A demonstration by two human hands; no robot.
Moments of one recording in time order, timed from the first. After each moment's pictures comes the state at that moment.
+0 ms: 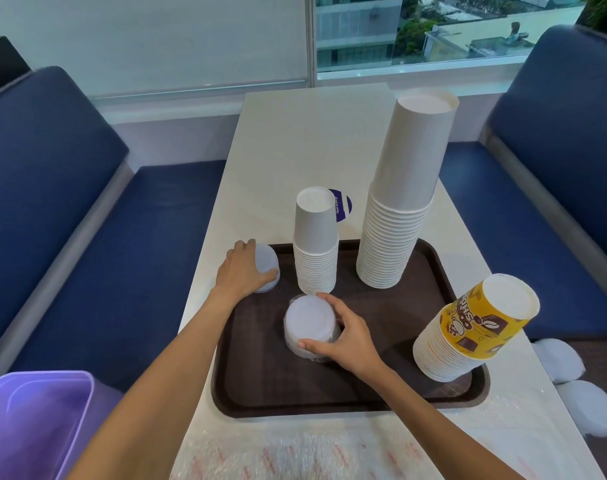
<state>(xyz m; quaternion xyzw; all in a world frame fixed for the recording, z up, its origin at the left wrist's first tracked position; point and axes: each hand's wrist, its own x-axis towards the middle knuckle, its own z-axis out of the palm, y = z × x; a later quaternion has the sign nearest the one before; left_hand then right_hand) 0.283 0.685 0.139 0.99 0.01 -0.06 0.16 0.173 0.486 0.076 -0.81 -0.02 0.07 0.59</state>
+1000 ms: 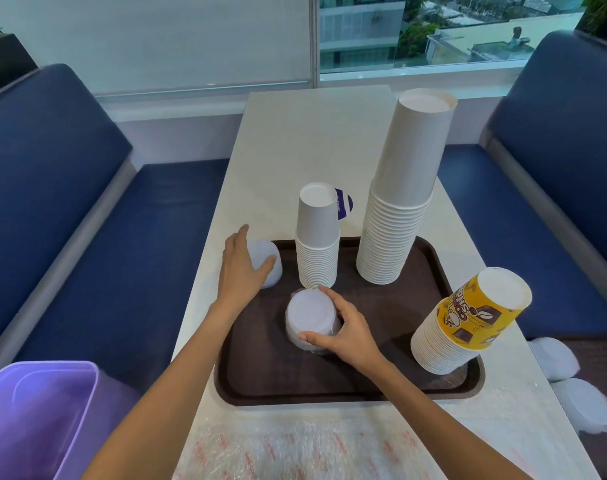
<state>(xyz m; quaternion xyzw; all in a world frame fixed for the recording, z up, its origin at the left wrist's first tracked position) 0.250 0.678 0.148 0.93 0.05 0.07 0.36 0.169 0.486 0.080 -0.82 -0.03 0.07 0.56</state>
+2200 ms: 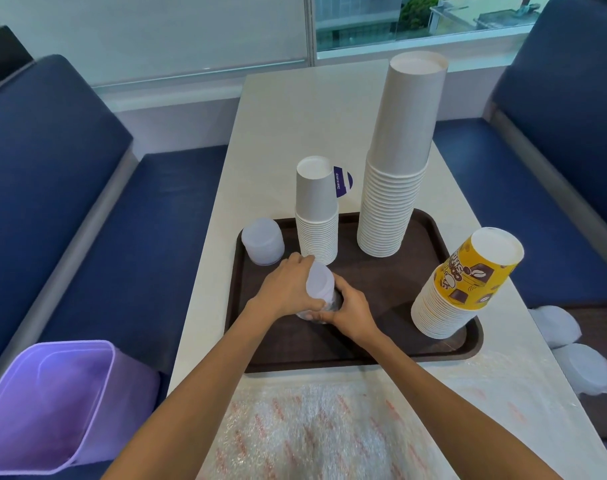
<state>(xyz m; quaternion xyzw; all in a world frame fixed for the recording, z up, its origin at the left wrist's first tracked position) 0.199 0.631 0.144 0.97 -0.17 -0.13 0.14 0.162 0.491 0.071 -0.81 0.01 0.09 0.58</state>
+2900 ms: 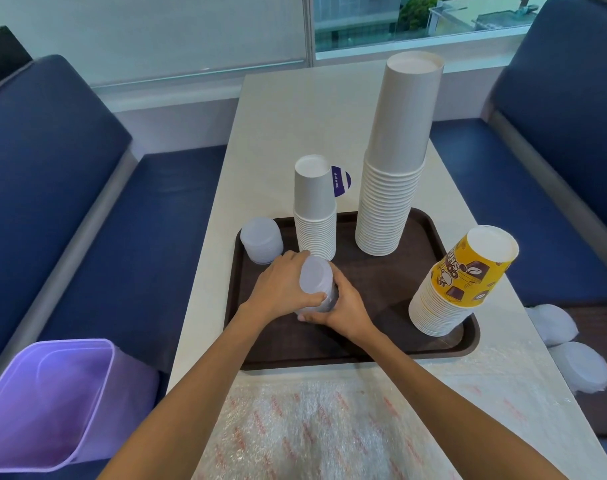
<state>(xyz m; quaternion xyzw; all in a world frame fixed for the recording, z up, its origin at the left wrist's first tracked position) 0.186 0.633 0.153 0.97 -0.13 -0.08 0.21 0.154 0.497 0.102 -0.79 0.00 0.11 0.60</state>
